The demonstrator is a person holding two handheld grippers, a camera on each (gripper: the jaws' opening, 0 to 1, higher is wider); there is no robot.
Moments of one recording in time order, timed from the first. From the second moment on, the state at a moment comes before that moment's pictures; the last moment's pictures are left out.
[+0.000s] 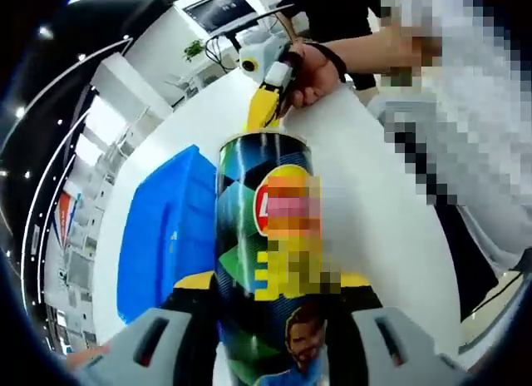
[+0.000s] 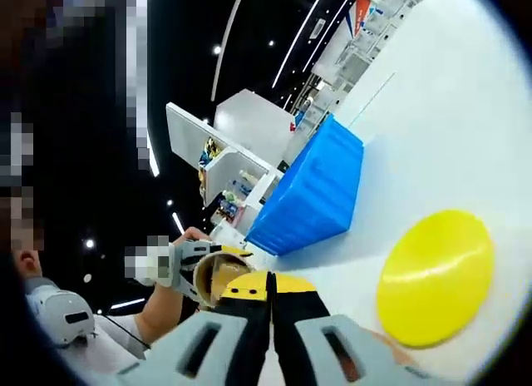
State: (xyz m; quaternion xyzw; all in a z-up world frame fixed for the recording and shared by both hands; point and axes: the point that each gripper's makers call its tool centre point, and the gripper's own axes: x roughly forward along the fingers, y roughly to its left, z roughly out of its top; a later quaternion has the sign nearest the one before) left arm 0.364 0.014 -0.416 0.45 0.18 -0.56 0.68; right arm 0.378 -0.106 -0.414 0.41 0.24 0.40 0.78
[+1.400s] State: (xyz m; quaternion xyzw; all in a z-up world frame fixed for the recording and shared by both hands) left arm 0.380 -0.050 -0.314 0.00 -0.02 -0.54 0.84; right arm 0.387 -0.124 -0.411 0.43 0.22 0.40 0.78
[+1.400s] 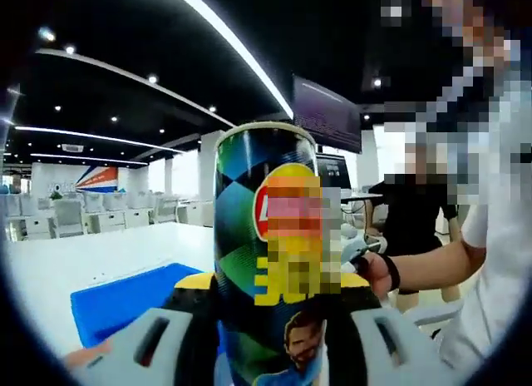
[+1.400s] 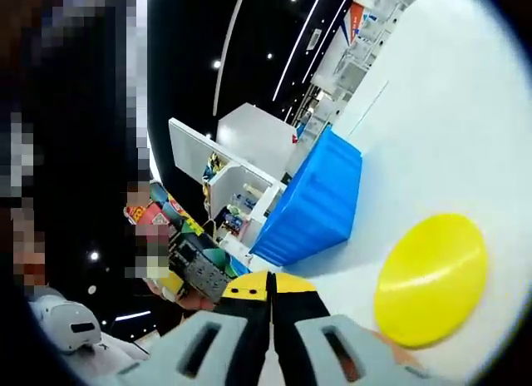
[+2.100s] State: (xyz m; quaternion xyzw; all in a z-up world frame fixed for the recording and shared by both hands) left arm 0.386 -0.044 -0.334 -0.05 -0.05 -0.50 0.86; right arm 0.388 -0.123 -0.412 0.42 0.21 0.40 0.79
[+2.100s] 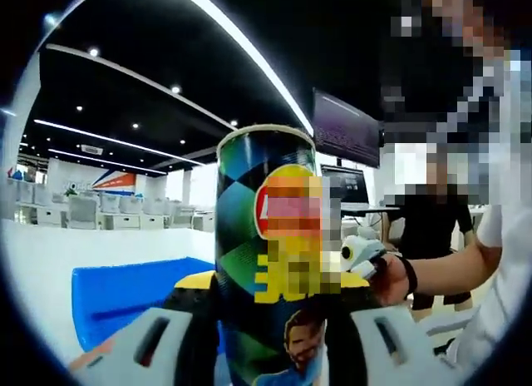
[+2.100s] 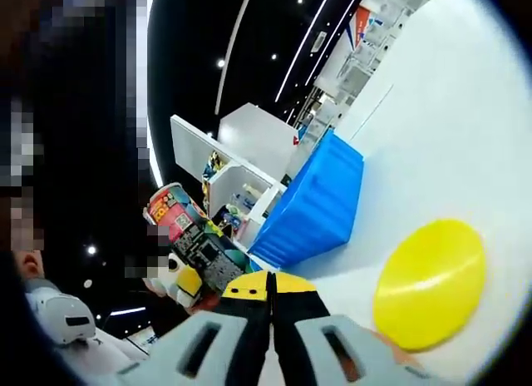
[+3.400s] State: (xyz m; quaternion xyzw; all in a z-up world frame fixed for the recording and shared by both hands) left arm 0.371 -0.040 -0.338 -0.03 -0.08 -0.53 0.85; right arm 0.365 -0.223 -0.389 0.14 0.03 0.29 0.95
